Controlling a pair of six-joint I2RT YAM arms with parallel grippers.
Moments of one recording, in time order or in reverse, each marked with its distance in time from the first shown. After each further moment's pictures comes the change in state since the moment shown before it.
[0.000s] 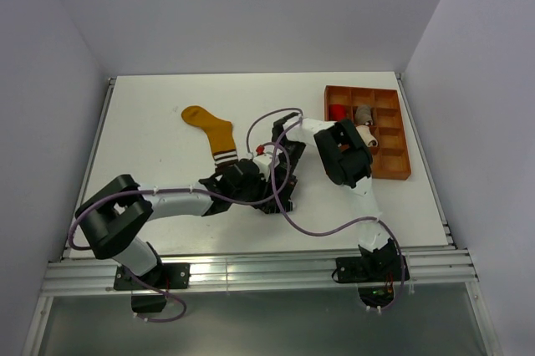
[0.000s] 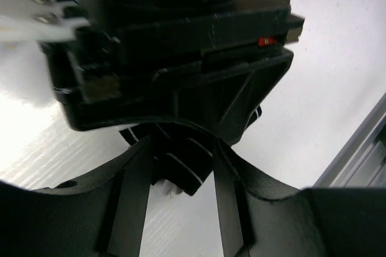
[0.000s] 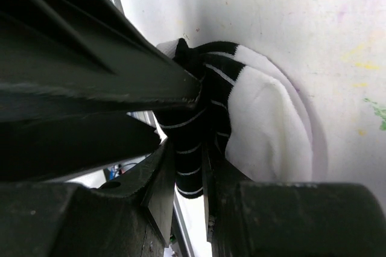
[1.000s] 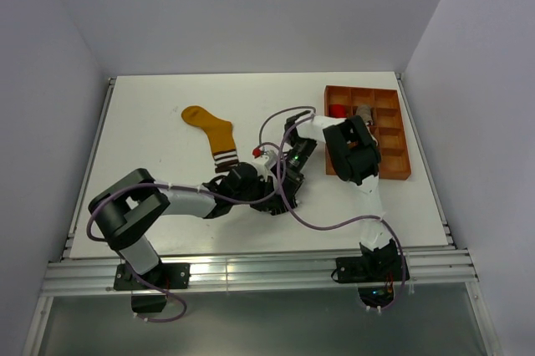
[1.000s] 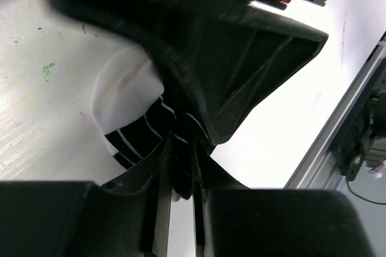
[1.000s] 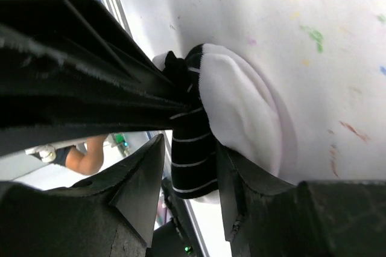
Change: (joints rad) left arm 0.012 0.101 -0.063 0.216 0.112 -0.181; right arm -0.083 -0.017 -0.051 0.039 -0.047 0.090
